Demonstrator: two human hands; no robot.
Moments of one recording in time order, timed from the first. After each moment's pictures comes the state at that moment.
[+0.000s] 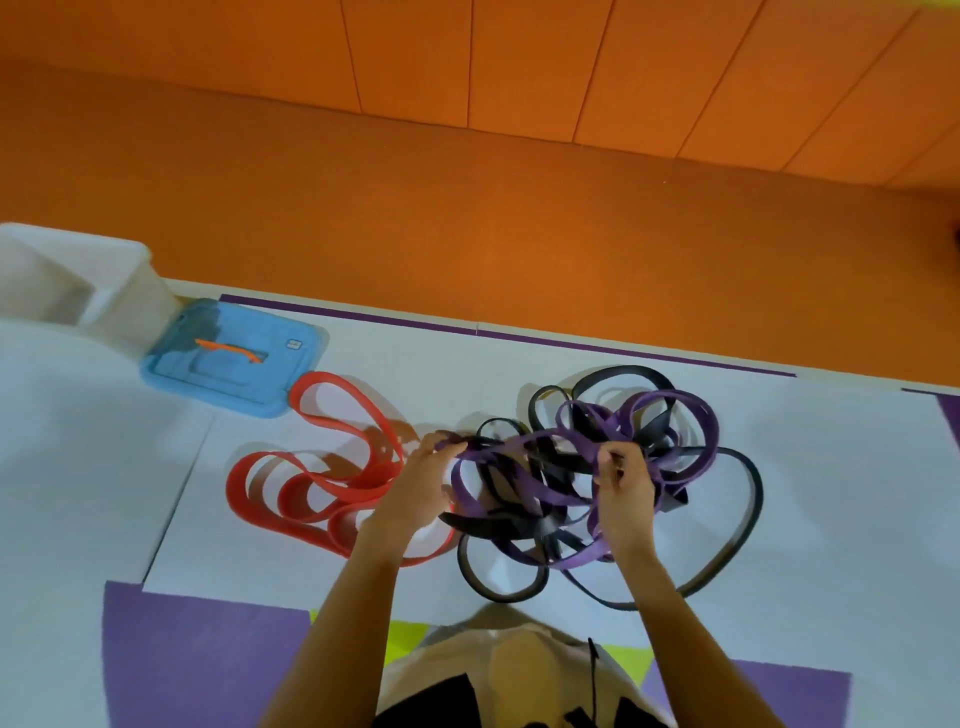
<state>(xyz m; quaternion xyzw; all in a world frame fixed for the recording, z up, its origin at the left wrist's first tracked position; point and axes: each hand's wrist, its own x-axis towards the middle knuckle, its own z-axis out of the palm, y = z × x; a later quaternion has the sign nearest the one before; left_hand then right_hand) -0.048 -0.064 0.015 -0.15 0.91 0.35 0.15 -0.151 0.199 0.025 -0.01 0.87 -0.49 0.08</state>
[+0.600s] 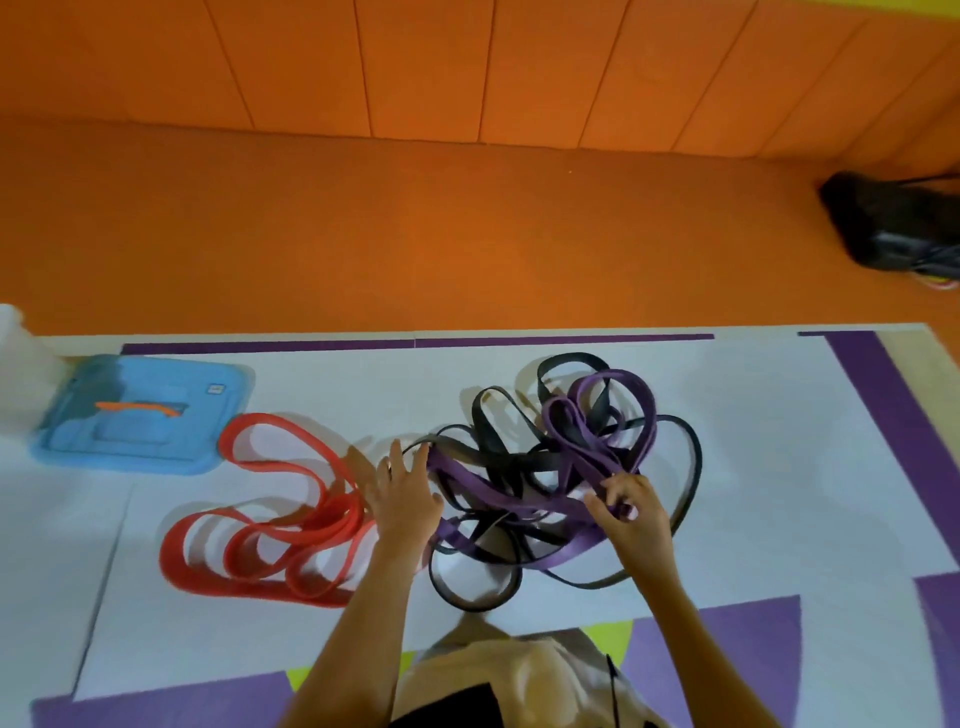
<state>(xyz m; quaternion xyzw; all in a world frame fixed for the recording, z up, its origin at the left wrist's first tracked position) -0.078 -0.023 -0.006 -0.25 0.92 0.23 0.18 -0.119 0.278 0.022 0.00 0.89 -0.46 0.02</state>
